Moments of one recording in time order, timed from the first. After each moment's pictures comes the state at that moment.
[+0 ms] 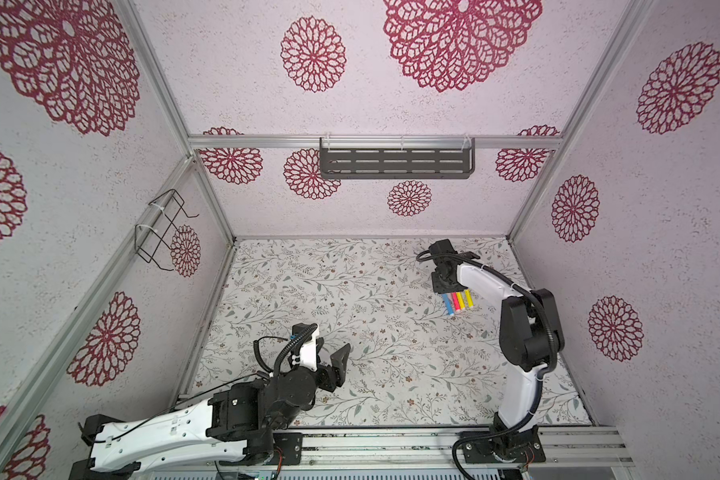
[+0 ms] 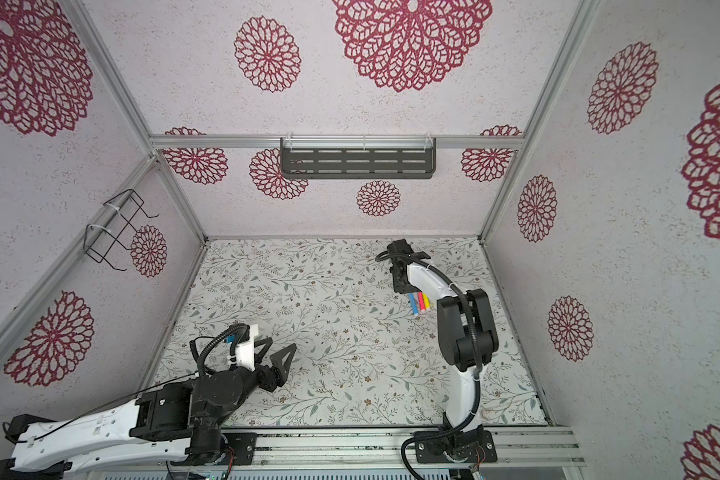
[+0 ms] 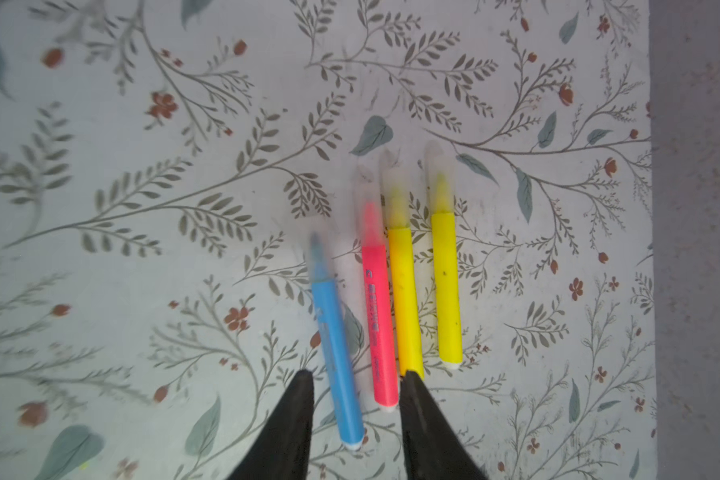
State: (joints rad) left arm -1.35 0.64 0.67 -0.47 -0.85 -0.68; right arm 0.33 1.88 1.49 -0.72 0.34 0.22
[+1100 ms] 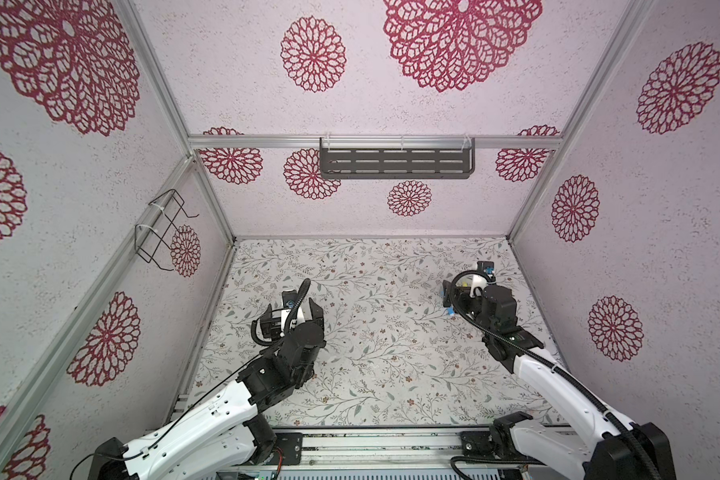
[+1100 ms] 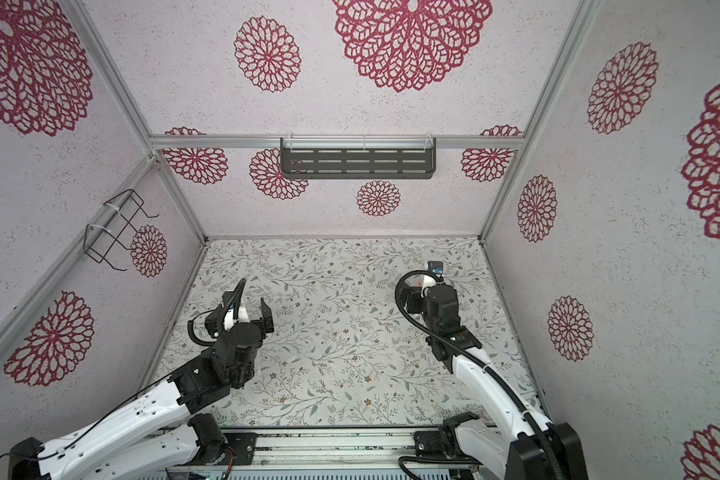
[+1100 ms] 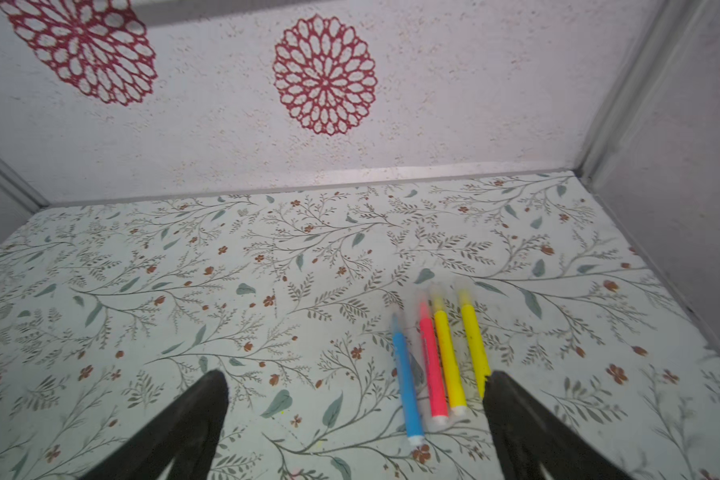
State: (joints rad) left arm -0.84 0.87 0.63 -0.18 -1.13 -0.27; right arm 0.32 1.00 0.60 0.09 0.23 0.21
